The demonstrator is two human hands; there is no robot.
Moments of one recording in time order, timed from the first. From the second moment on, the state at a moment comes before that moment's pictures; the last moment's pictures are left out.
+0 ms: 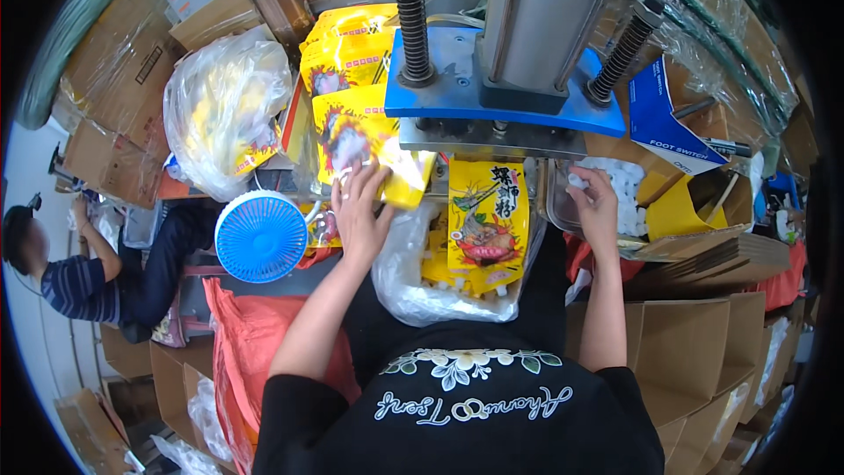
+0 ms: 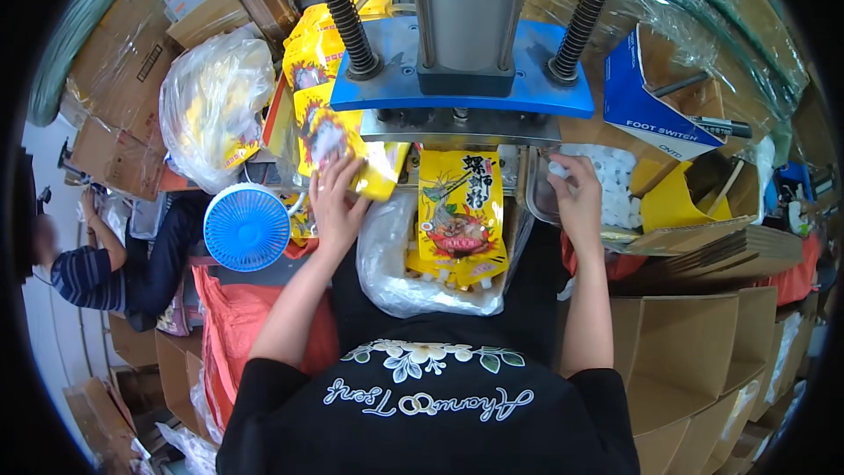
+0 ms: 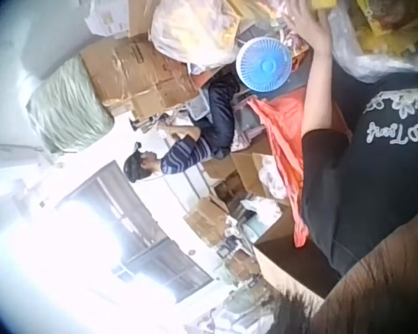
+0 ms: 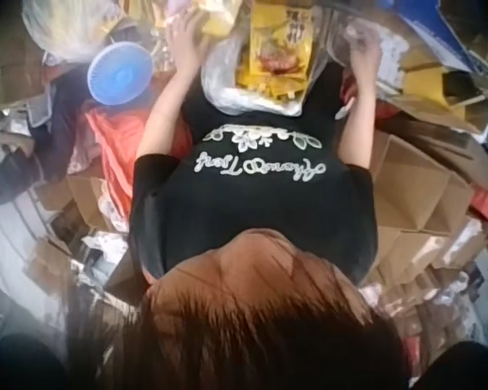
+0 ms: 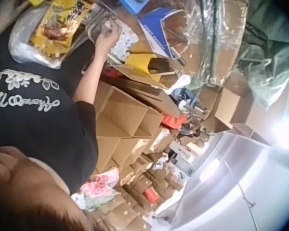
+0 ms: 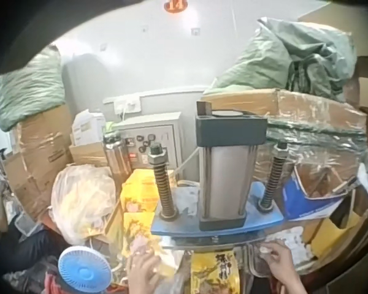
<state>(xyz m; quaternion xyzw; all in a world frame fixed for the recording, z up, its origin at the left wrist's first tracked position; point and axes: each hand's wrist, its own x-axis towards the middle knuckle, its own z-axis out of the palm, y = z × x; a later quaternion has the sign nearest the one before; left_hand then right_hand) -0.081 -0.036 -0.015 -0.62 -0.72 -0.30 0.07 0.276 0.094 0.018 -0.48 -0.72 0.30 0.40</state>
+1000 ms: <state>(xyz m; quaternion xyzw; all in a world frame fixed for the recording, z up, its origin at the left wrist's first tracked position) 0.028 0.008 0.003 -0.20 -0.50 -0.60 -0.60 0.315 0.067 0.069 -0.66 -0.72 0.06 0.19</state>
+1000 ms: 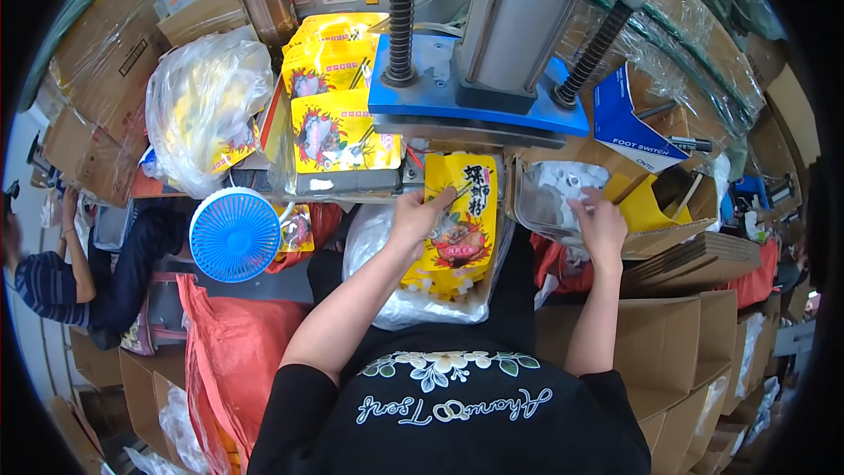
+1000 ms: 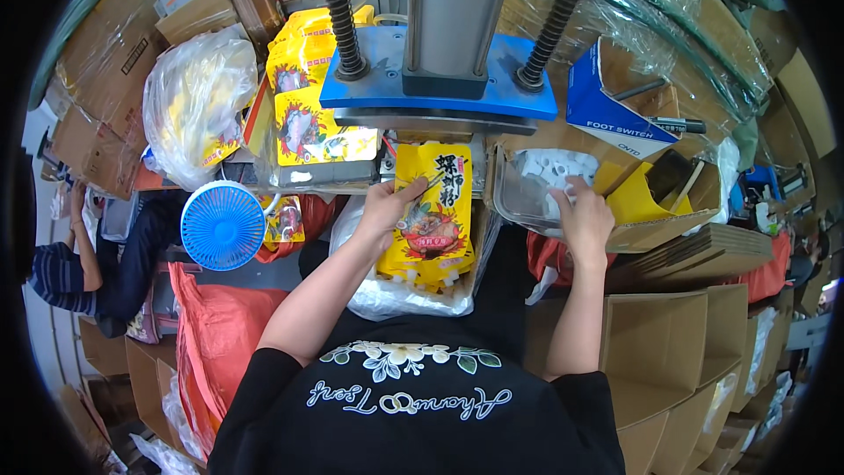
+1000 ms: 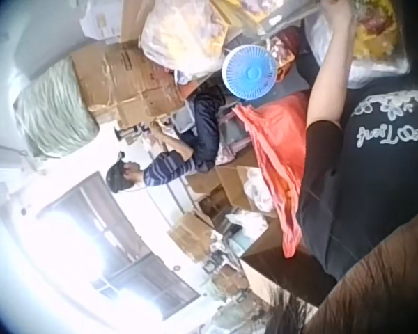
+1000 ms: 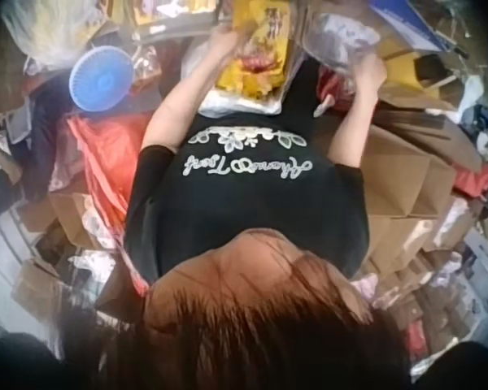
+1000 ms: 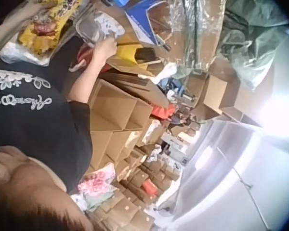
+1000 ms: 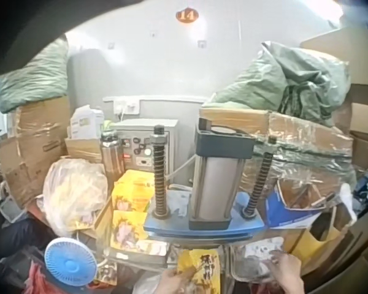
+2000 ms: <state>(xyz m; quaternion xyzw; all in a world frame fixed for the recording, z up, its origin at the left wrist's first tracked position) 0.007 -0.075 -0.019 -0.50 -0.57 -0.53 -0.38 0.189 0.028 0.065 -0.39 -0.79 0.34 0.32</state>
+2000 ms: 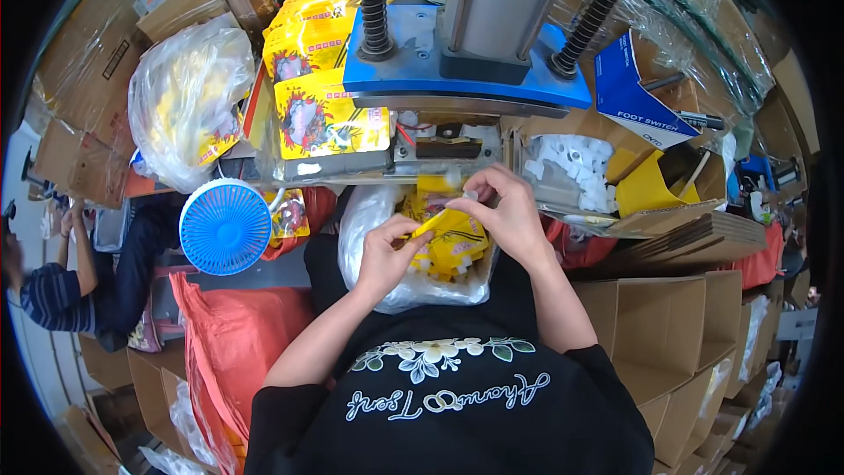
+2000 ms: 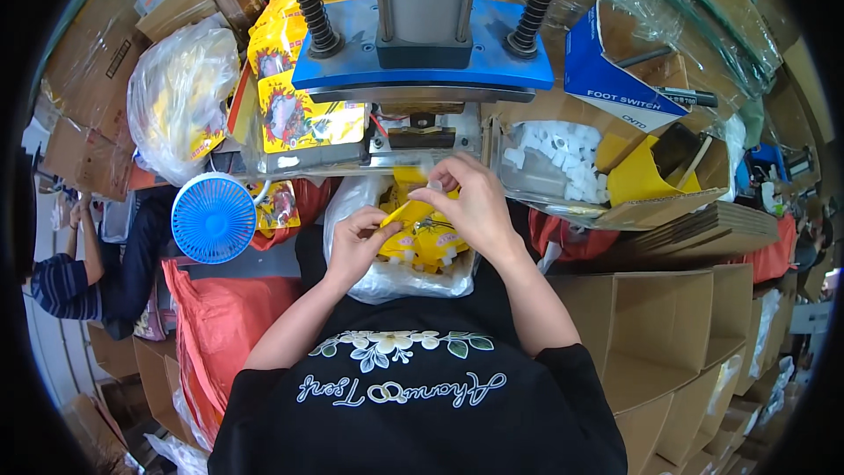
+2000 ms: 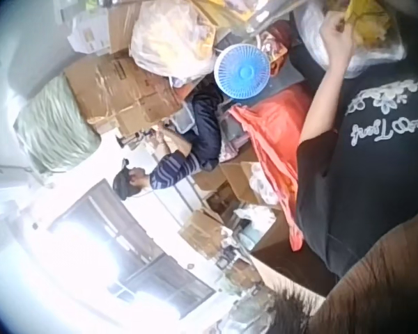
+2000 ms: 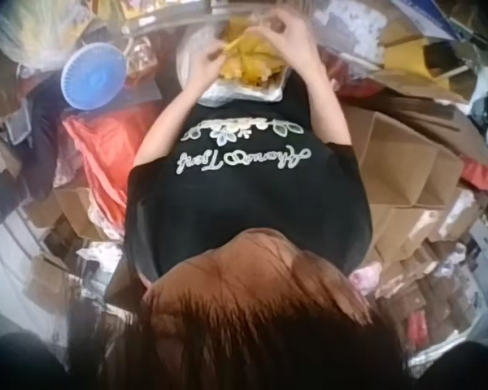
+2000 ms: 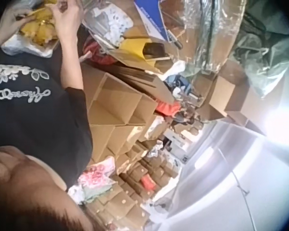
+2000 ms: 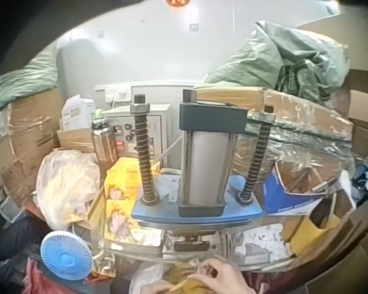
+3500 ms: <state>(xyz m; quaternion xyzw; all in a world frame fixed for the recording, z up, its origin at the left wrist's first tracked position) -0.009 -0.083 -0.019 -0.52 -0.56 -0.50 -0.41 0.191 0.021 0.069 -0.34 -0.80 0.44 0.23</state>
